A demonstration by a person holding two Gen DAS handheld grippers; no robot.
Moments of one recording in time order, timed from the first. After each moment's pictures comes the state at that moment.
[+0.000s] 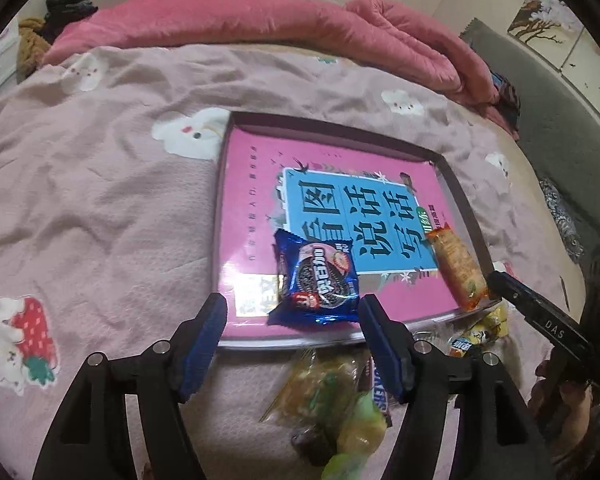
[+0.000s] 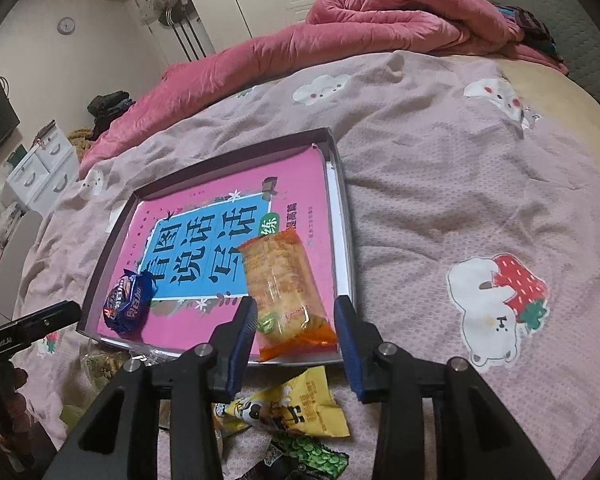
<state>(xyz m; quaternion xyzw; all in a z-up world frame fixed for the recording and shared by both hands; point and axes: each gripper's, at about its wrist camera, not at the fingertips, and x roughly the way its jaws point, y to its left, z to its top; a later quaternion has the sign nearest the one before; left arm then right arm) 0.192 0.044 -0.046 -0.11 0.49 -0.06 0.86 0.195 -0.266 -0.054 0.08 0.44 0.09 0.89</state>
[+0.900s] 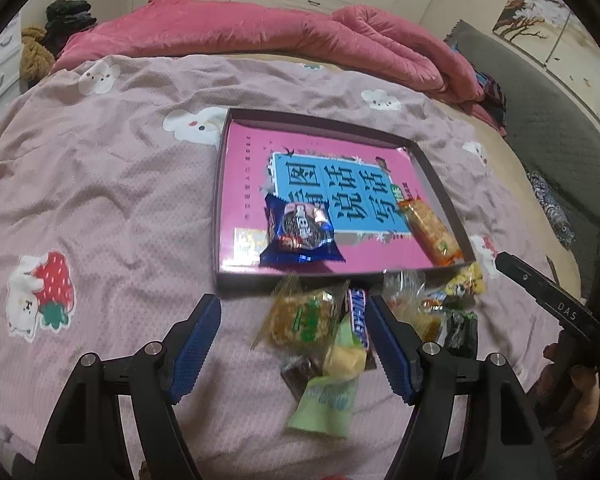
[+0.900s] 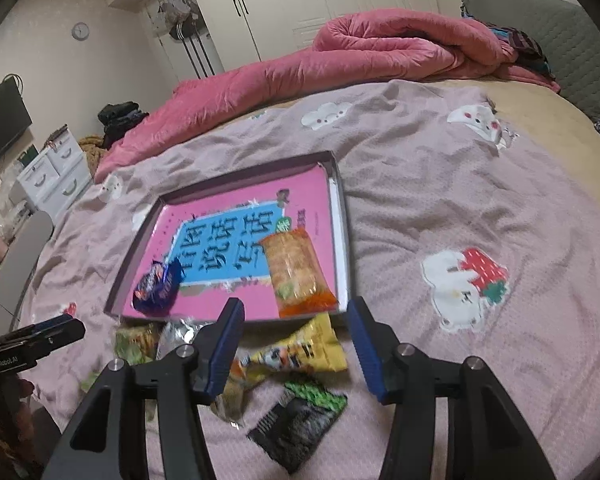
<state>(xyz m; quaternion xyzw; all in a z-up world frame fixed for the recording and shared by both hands) 0.128 0.040 -0.032 -0.10 0.48 -0.07 0.87 0.136 -0.271 -0.025 0.07 0.41 0.10 0.90</state>
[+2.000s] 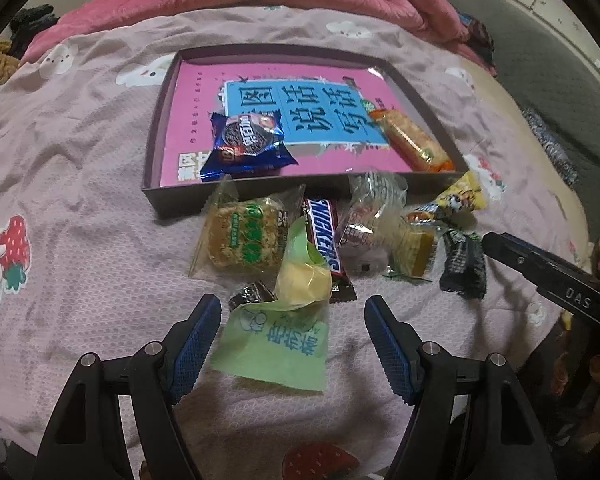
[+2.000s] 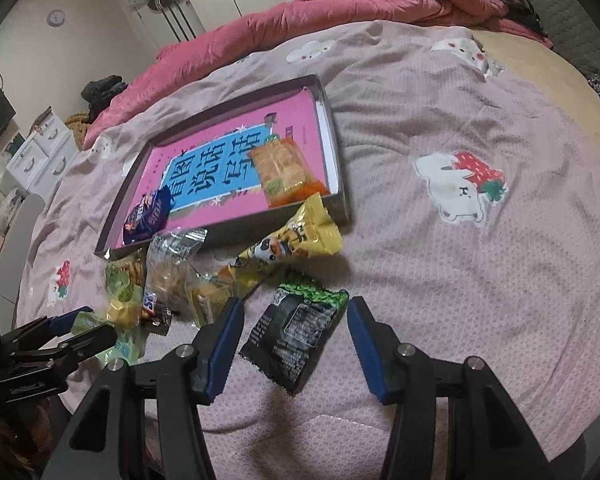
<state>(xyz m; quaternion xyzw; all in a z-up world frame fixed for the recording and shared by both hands) 0.110 -0.013 -0.072 -0.04 0.54 -0.10 0.83 0.107 -0.270 -0.062 0.08 0.49 0.09 0.87</state>
